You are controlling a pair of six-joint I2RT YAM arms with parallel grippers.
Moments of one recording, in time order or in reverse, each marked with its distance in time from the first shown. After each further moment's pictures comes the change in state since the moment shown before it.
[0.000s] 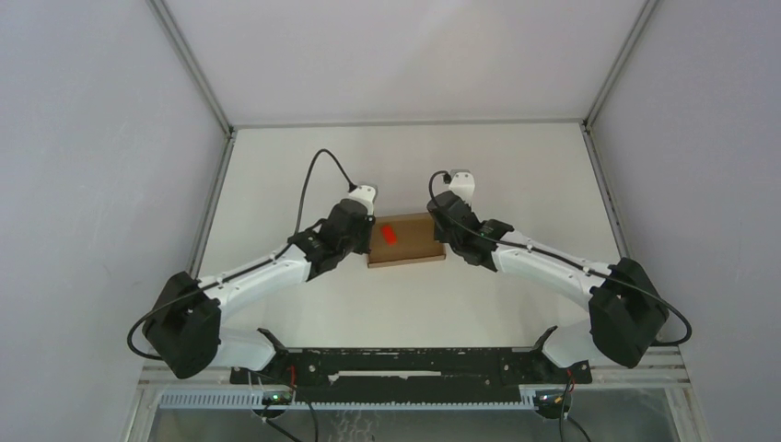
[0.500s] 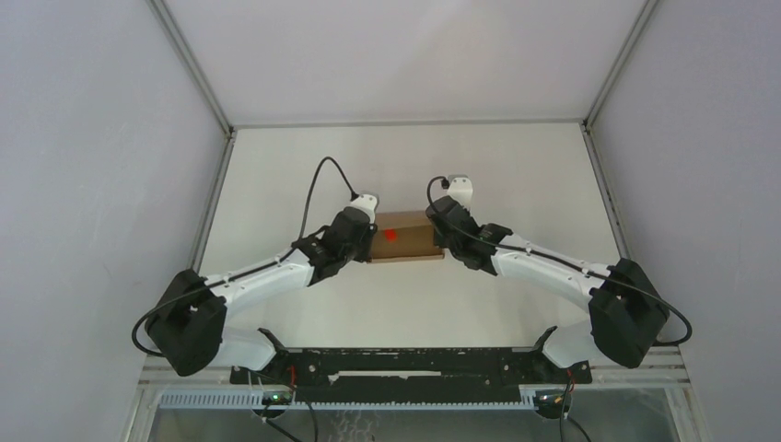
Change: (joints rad) left arm -0.019 0.012 -0.060 0.024 0.009 -0.022; right arm 0.019 -0.007 -0.034 0.001 -0.007 0.006
